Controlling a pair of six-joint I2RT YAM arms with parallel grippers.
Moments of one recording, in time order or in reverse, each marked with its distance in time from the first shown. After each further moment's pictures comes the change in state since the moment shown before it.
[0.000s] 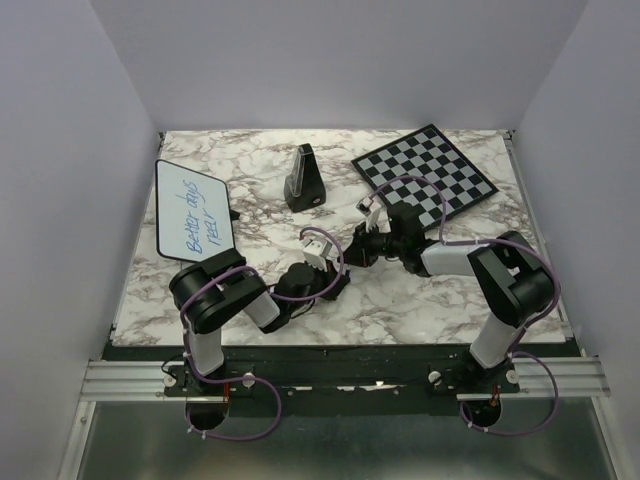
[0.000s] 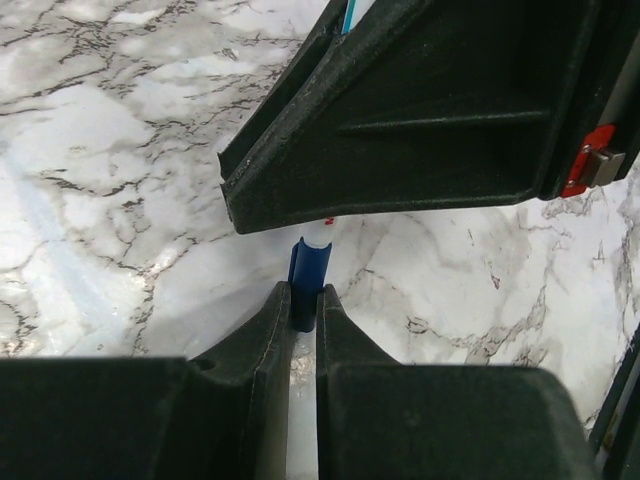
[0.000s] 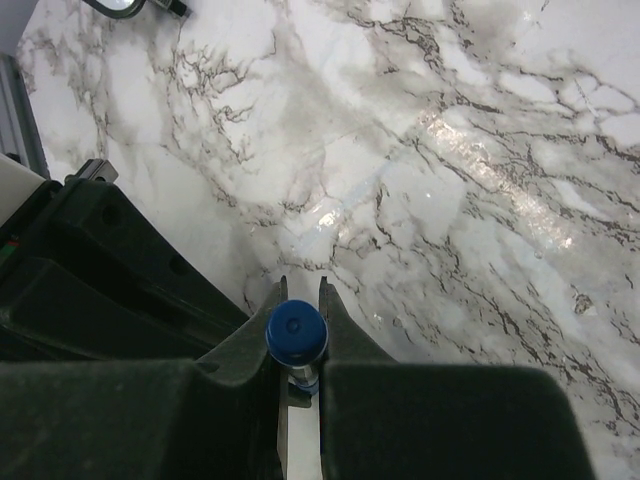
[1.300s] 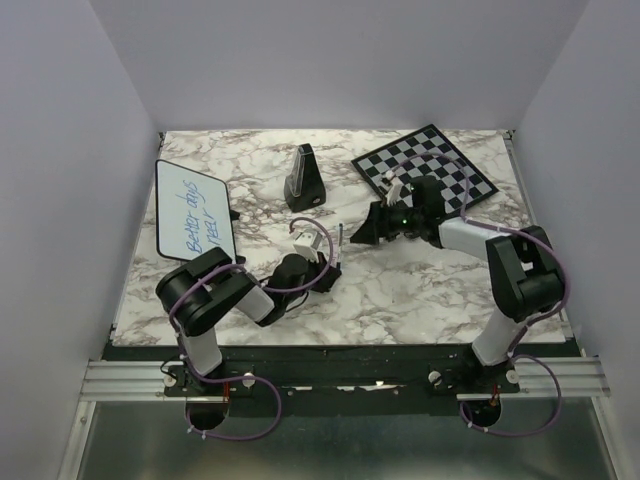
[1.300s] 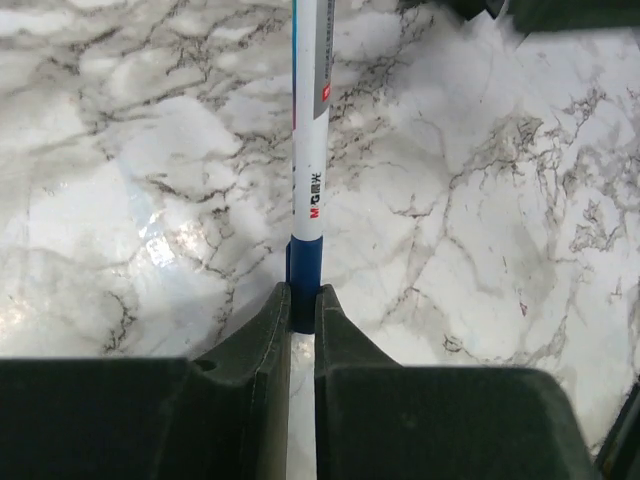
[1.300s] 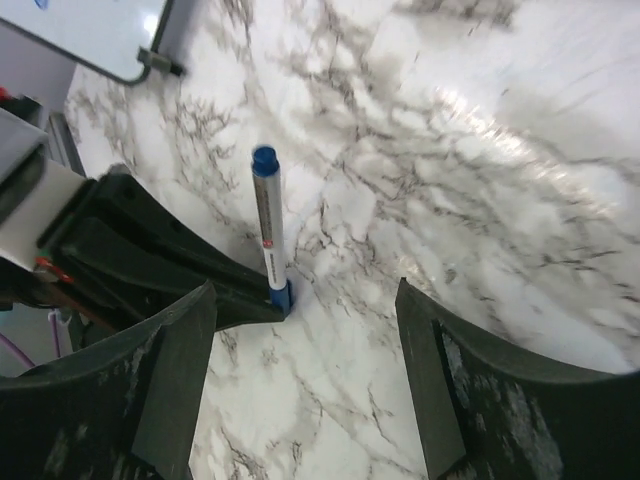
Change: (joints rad) left arm 0.069 -0.043 0.005 -0.082 0.003 -0.042; right arm -0.177 0.024 0.186 -0.270 -0.143 -0.005
